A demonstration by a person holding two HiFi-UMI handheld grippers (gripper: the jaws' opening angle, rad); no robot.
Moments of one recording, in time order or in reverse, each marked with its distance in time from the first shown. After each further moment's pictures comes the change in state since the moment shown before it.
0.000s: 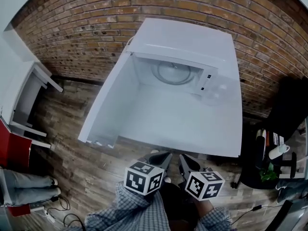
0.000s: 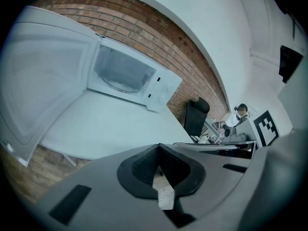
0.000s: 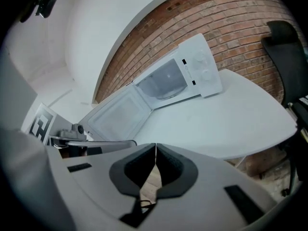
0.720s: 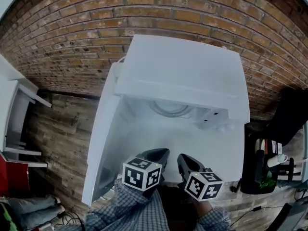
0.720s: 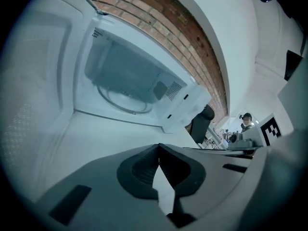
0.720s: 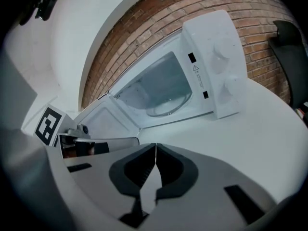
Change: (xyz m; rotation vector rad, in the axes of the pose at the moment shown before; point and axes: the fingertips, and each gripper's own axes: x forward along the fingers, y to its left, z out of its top) left arm 0.076 0.111 0.146 -0.018 0.037 -0.066; right arm 0.127 -0.020 0.128 0.067 -0.032 -0.087
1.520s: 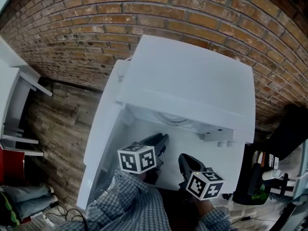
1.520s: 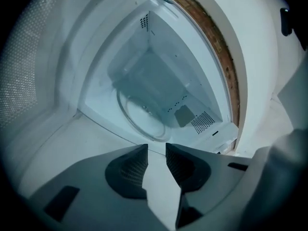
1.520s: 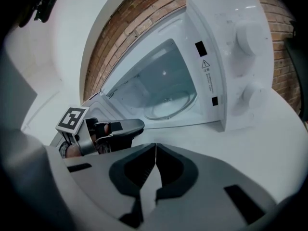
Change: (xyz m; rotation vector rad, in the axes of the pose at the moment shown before) left arm 0.043 0.067 0.069 -0.301 -0.224 0.023; right arm 0.036 -0.019 0.034 -0.049 0.086 0.033
